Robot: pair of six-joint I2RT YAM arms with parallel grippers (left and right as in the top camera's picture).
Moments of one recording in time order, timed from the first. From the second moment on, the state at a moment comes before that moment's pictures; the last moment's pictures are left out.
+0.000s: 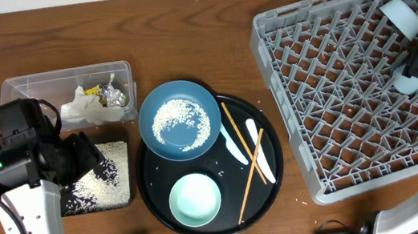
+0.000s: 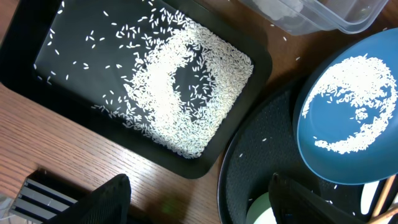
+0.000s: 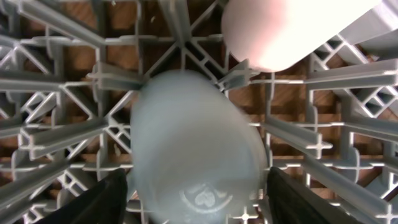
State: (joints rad) left arm 0.27 1.18 1.21 -1.32 0.02 -0.31; right arm -0.49 1.76 1.33 -0.74 0.05 0.13
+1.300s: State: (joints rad) left arm 0.27 1.18 1.21 -1.32 0.02 -0.31; right arm 0.43 1.49 1.32 -1.06 -0.29 0.04
